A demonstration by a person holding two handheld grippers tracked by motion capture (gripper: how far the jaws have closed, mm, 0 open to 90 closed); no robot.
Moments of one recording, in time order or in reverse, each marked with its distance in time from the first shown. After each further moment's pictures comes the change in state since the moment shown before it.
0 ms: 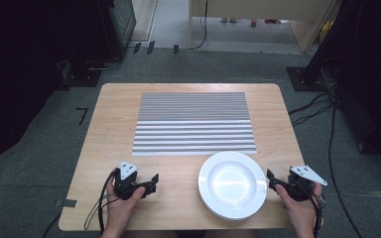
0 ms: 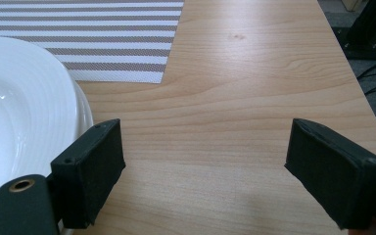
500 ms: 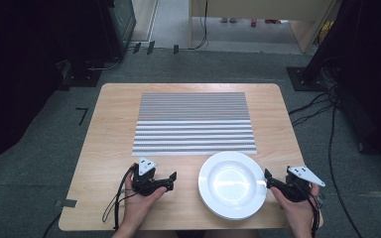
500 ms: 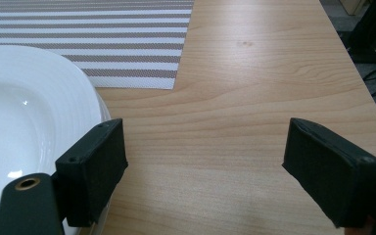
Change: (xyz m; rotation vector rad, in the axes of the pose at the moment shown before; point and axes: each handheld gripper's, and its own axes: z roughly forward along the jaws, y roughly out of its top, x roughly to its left) left arm -0.041 0.016 0.018 -0.003 -0.099 0.014; right arm 0.010 0.002 -0.003 -0.016 0.006 0.008
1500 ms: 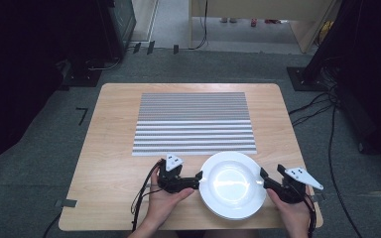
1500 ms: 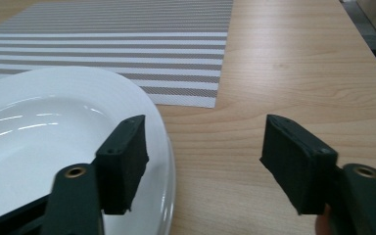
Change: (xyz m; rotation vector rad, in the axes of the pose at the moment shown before) left arm -0.062 0.021 0.024 0.018 -0.118 0.034; right arm 0.018 0.003 -0.009 -0.061 0.092 -0.014
